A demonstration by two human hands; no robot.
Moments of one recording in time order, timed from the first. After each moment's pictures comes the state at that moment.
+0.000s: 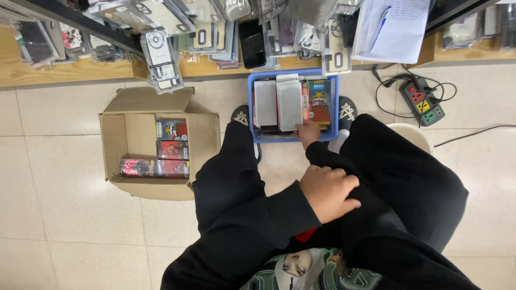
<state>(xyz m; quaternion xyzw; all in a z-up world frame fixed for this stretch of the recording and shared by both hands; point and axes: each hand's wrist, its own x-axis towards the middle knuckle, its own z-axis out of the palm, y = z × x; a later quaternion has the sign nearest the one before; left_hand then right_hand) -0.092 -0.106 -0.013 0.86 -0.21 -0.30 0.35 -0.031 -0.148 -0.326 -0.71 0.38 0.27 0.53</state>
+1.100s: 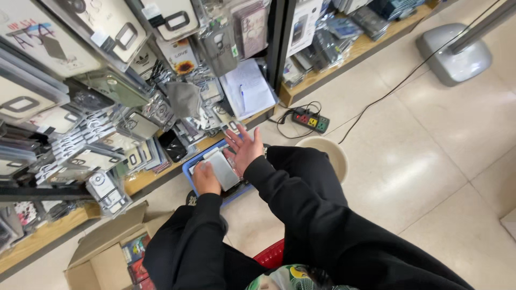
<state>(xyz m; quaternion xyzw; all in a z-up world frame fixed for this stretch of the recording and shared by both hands) -0.015 -0.033 -0.170 0.88 0.19 -0.02 0.43 0.009 -0.193 -0.087 -0.19 0.28 0.06 0.94</state>
